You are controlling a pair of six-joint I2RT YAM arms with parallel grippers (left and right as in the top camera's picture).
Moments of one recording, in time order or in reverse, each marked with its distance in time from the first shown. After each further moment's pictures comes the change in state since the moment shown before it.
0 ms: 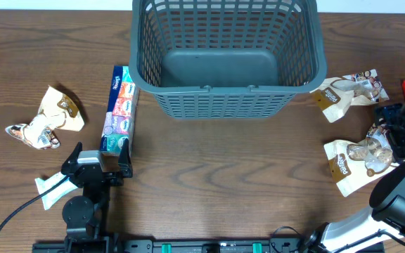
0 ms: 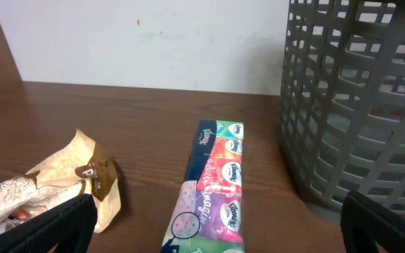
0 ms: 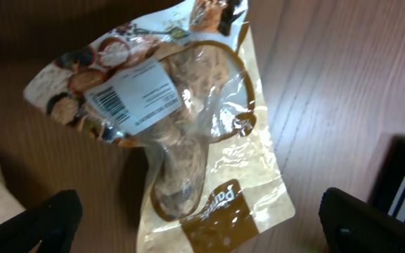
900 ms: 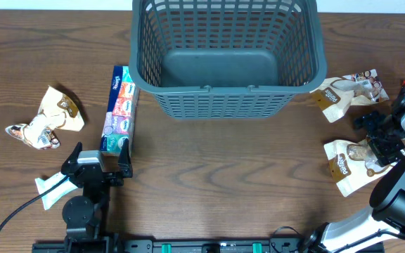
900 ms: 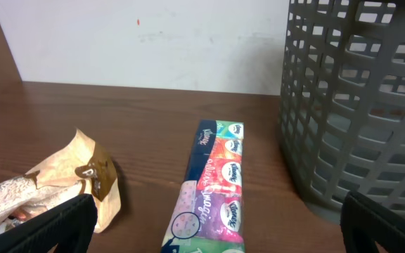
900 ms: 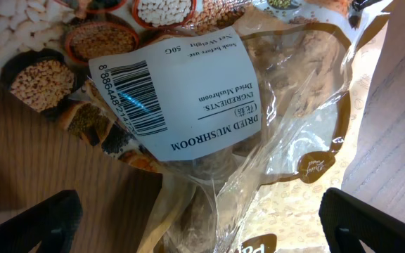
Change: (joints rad) left arm 0.000 0.000 0.000 0.000 0.000 0.000; right arm -0.002 0.002 -0.259 0.334 -0.121 -0.239
